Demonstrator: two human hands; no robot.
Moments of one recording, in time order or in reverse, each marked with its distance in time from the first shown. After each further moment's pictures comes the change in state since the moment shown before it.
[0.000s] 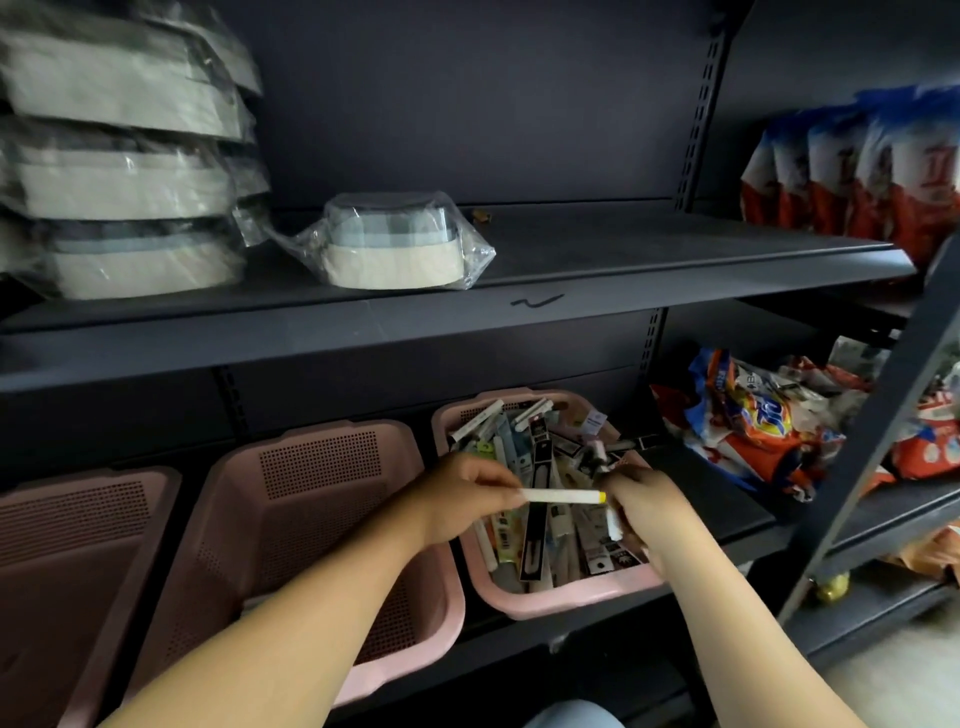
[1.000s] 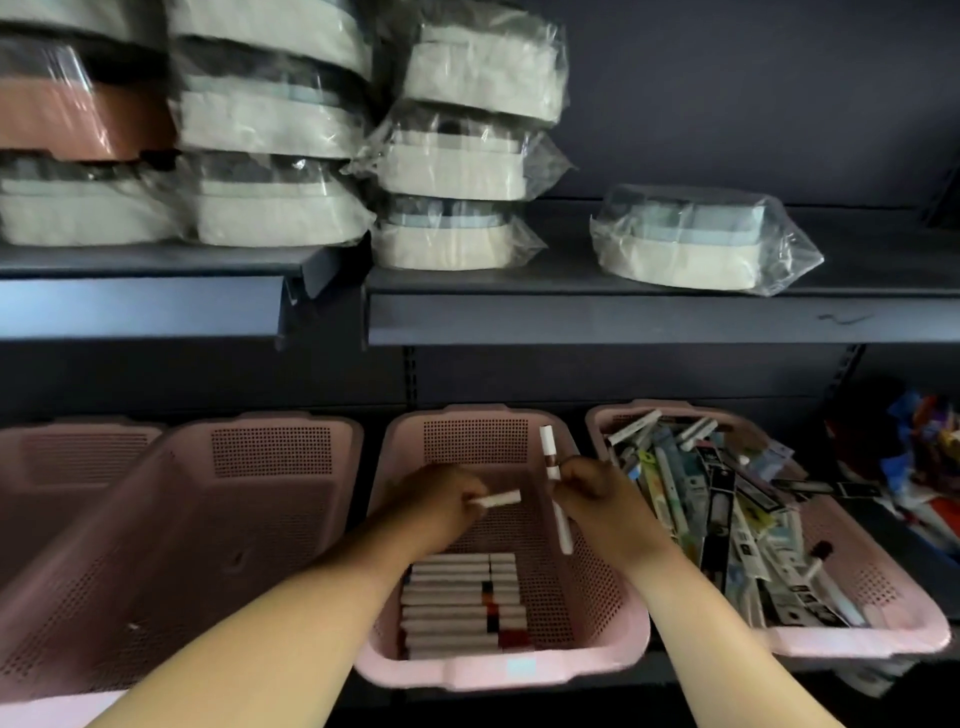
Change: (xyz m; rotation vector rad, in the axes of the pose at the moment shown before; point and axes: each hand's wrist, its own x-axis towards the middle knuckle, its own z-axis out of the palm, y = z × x) left_hand -0.101 -0.106 -0.121 0.577 0.253 -0.287; right_hand -0.067 -0.069 0.177 -0.152 -0.350 -0.621
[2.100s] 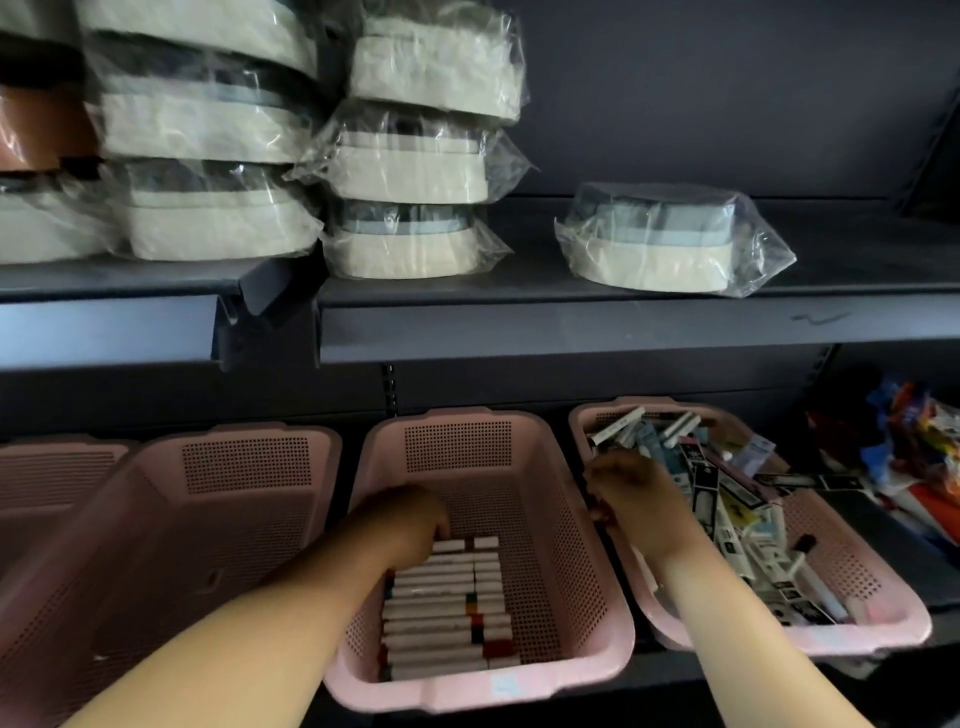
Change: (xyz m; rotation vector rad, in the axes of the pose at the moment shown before) left_hand 0.010 -0.013 -0.004 0.290 -0.274 -0.071; right_hand 0.006 0.016 -0.034 0.294 0.156 0.281
